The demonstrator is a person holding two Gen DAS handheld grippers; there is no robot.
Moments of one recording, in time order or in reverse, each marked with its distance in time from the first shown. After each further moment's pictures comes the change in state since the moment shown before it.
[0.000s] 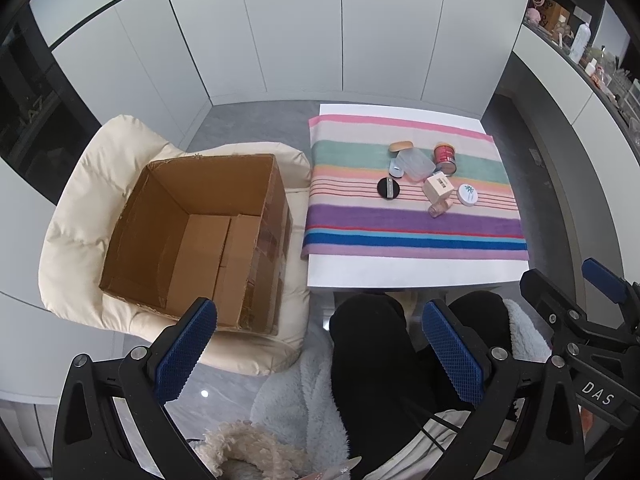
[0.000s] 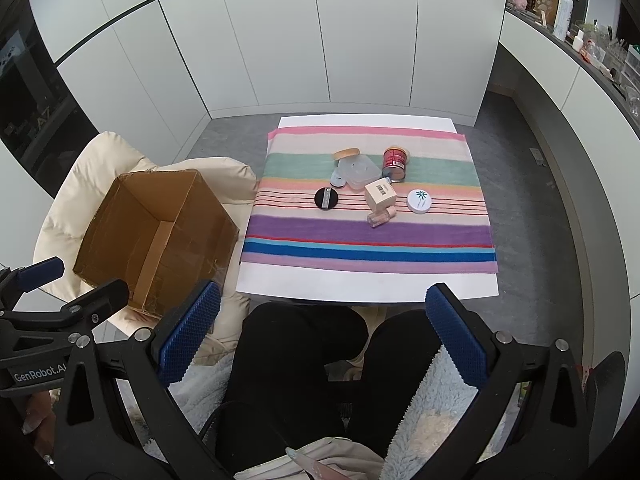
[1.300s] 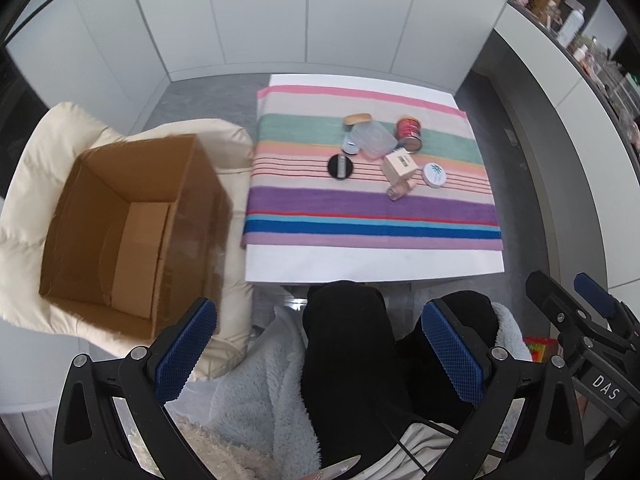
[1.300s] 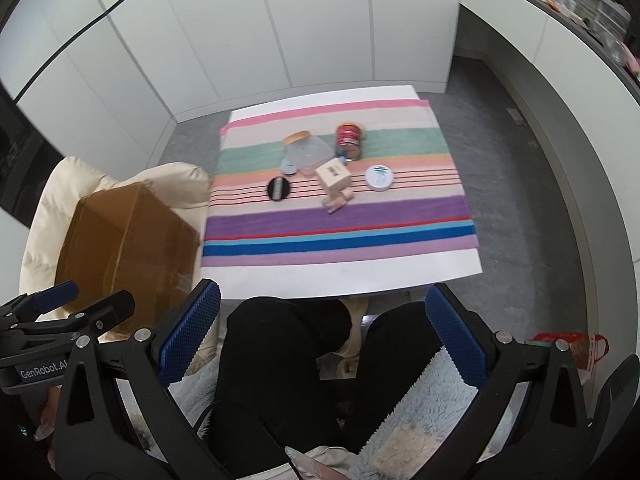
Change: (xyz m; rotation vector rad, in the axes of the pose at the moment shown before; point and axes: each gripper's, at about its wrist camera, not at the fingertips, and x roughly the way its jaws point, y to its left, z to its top) left arm 0.067 -0.065 0.023 0.018 0.106 -0.124; right arm 0.040 -0.080 0.003 0.153 0.063 -0.053
